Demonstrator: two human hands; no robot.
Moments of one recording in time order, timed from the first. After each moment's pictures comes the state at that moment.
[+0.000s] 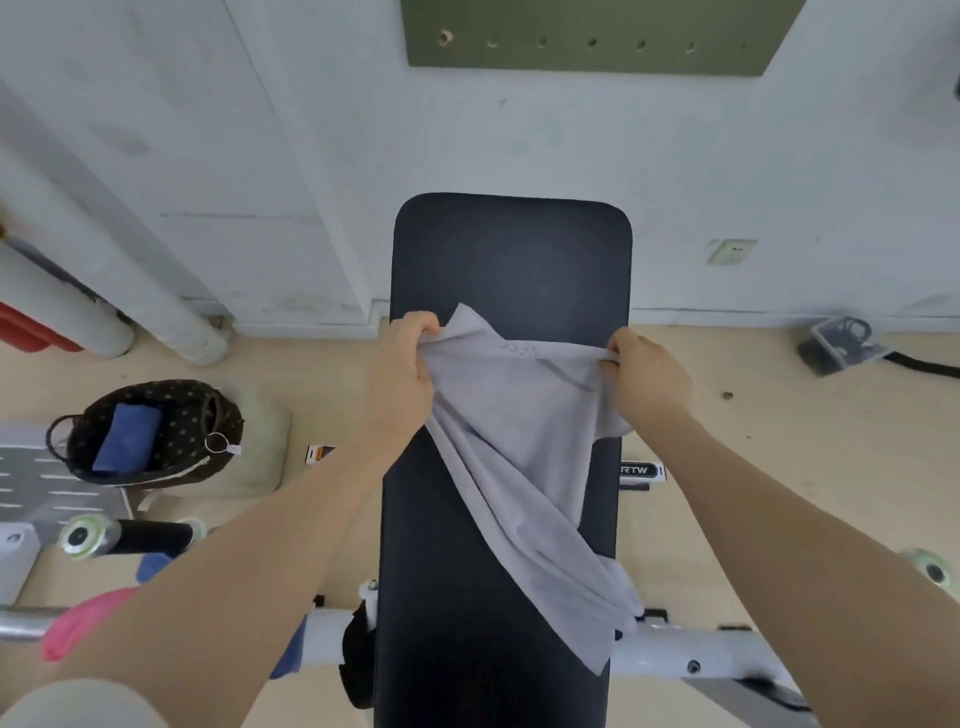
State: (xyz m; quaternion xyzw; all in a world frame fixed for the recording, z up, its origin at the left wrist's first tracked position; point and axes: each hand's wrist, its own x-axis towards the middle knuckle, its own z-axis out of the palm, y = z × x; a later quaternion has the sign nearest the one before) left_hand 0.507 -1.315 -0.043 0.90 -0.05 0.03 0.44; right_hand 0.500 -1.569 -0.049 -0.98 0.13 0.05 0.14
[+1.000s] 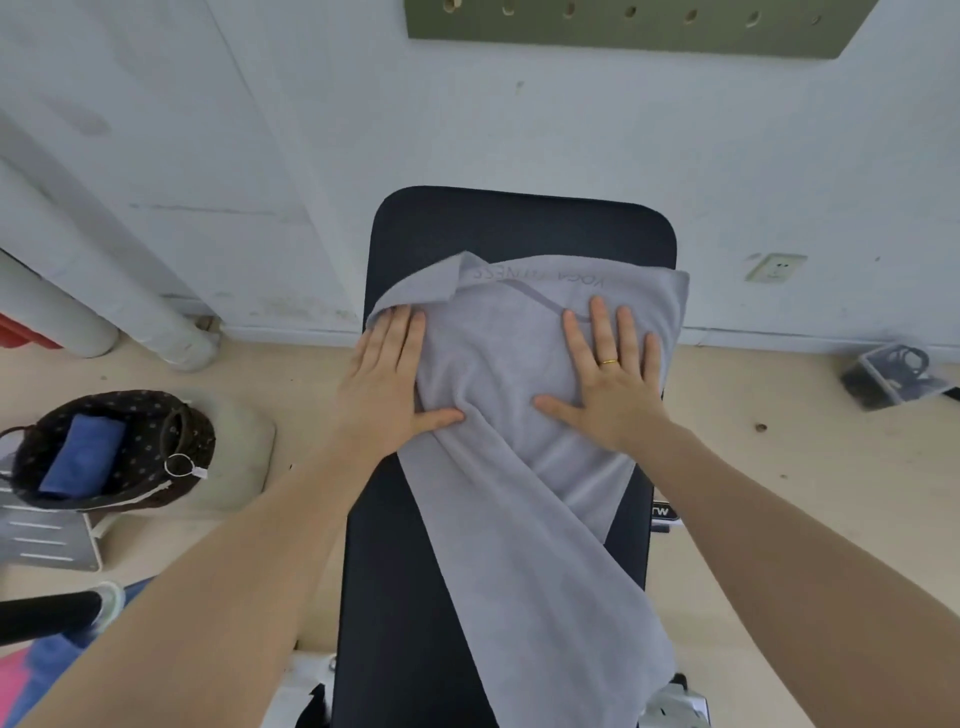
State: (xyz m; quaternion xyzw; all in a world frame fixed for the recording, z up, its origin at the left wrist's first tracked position) left_hand 0.589 -1.313 -0.141 0.99 -0.14 0.02 0.06; right_hand 0.575 -1.568 -0.135 -0.99 -0.05 0.10 0.06
